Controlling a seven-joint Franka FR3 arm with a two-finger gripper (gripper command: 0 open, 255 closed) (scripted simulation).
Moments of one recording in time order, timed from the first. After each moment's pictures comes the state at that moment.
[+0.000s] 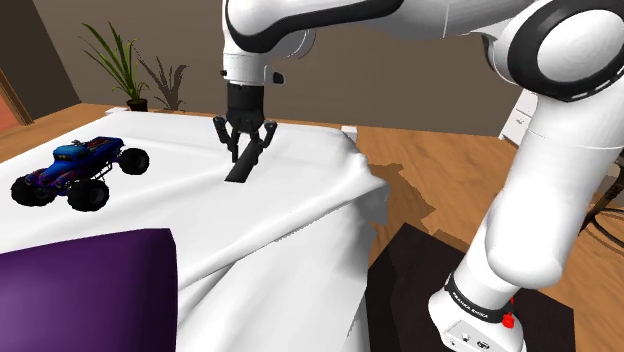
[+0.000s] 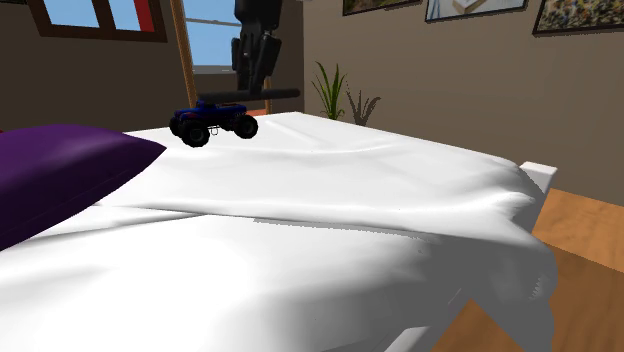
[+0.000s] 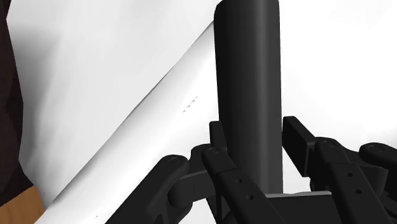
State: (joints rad) arm 0.07 0.11 0.27 -1.70 0.20 1.77 1.24
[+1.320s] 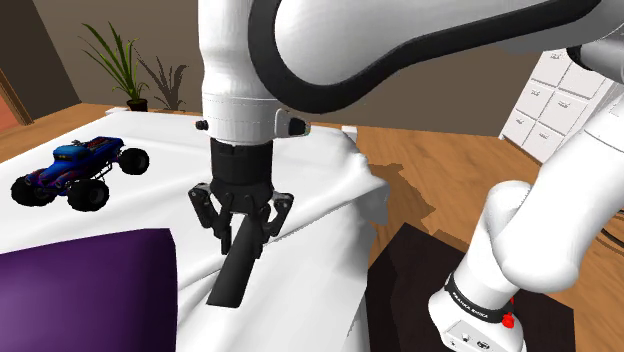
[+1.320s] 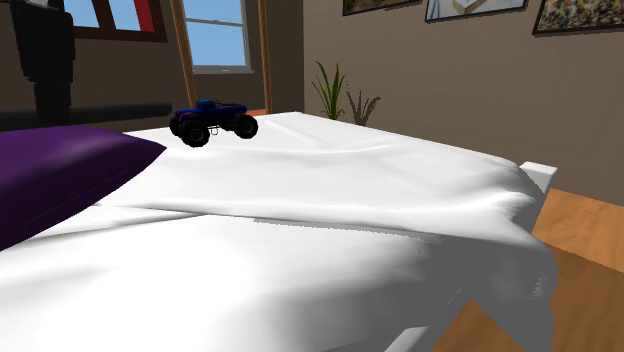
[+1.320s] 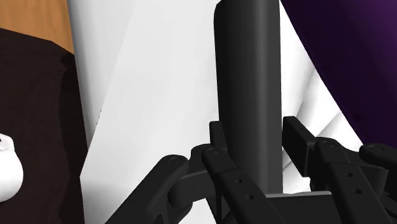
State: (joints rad) arm 0.26 -0.21 0.48 -2.06 0.34 1.91 1.57
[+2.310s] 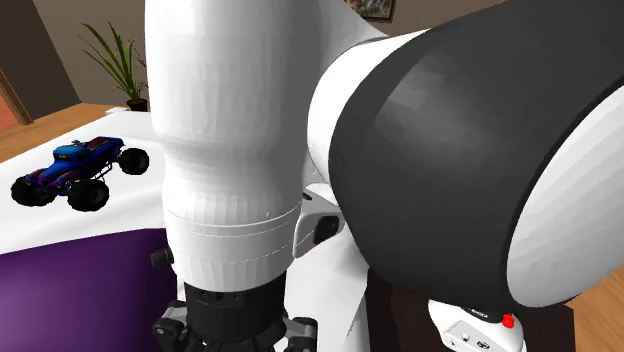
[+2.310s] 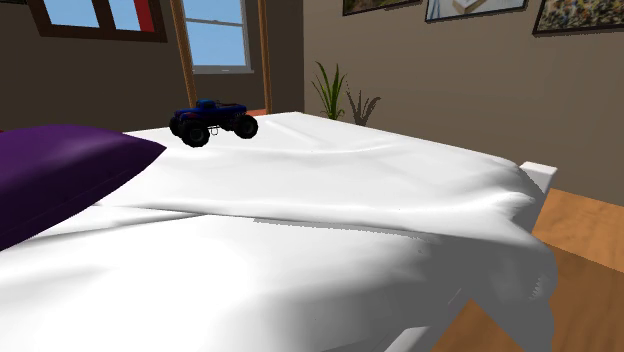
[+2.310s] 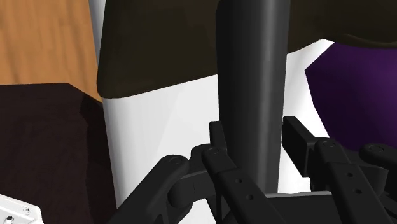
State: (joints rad) arm 0.38 -0.21 0.68 -2.09 0.36 2.03 1.86
